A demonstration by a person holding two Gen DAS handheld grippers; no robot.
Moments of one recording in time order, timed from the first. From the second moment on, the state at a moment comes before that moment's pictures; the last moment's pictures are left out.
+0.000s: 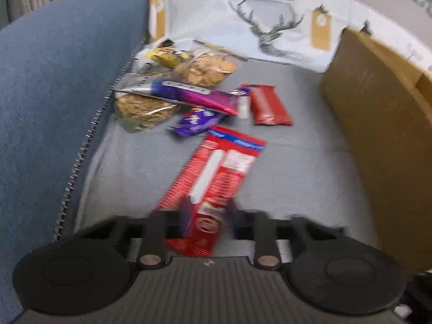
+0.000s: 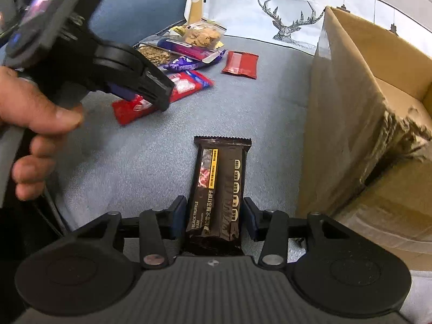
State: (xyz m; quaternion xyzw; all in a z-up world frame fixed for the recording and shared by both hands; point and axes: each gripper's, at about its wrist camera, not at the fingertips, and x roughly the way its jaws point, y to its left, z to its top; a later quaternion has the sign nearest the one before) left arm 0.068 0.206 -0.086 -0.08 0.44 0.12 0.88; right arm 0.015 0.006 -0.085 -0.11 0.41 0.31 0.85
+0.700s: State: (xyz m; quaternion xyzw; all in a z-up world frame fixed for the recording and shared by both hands) left arm 0.085 0.202 -0.096 -0.04 0.44 0.12 0.89; right arm 0.018 0.002 -0.085 -0.10 0.41 0.32 0.84
